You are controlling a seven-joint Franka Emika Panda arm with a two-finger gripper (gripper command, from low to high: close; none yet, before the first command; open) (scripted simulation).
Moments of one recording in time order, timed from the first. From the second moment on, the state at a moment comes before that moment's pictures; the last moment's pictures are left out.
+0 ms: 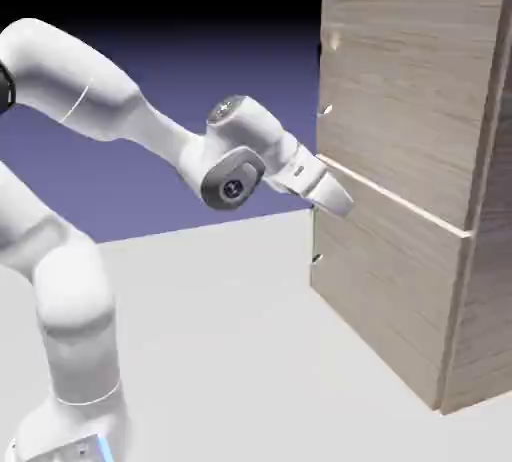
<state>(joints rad) -0.05 -0.60 0.07 -2.77 0.11 3.05 0.86</state>
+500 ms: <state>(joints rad) -0.37 -0.75 0.48 -2.53 0.75 3.09 1.51</state>
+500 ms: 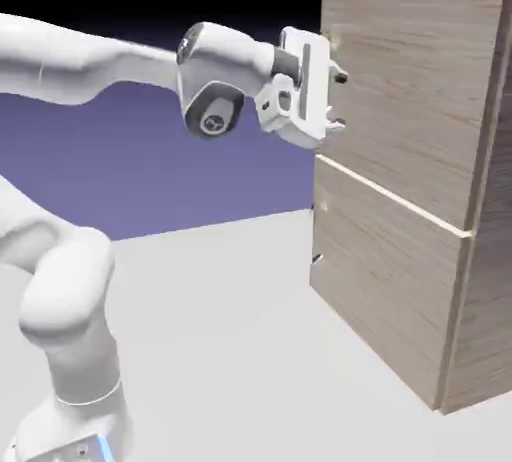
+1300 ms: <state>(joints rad) -0.88 -1.00 1.13 -2.15 1.76 3.17 2.55</state>
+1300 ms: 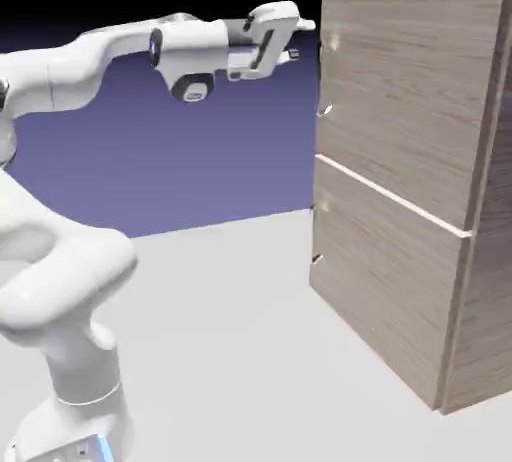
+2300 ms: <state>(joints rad) -0.95 -1.53 1.06 -2.42 2.26 2.55 2.90</state>
